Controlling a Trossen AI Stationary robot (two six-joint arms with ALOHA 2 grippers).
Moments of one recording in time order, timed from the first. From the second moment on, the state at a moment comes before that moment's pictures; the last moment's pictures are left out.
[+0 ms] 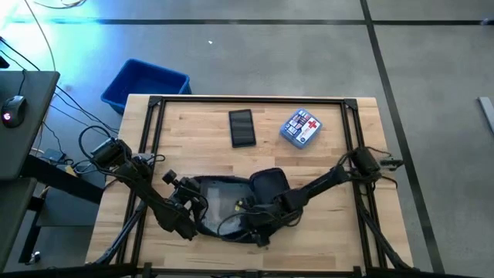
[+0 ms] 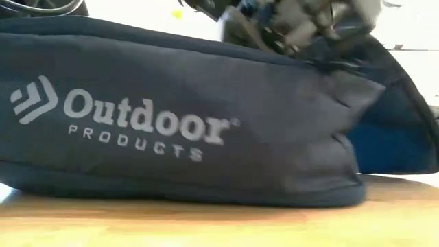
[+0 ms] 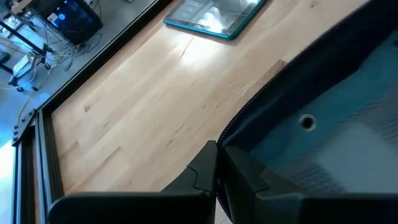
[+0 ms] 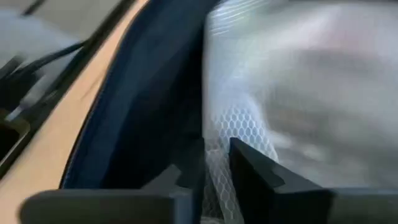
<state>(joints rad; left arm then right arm) -0.74 1.76 1.07 -1.38 -0.89 -1.69 0.43 2.11 1.30 0.06 -0.05 0.05</state>
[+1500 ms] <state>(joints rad) -0.91 1.76 1.13 -0.99 -0.72 -1.72 0.24 2.06 1.29 0.09 0.39 -0.20</state>
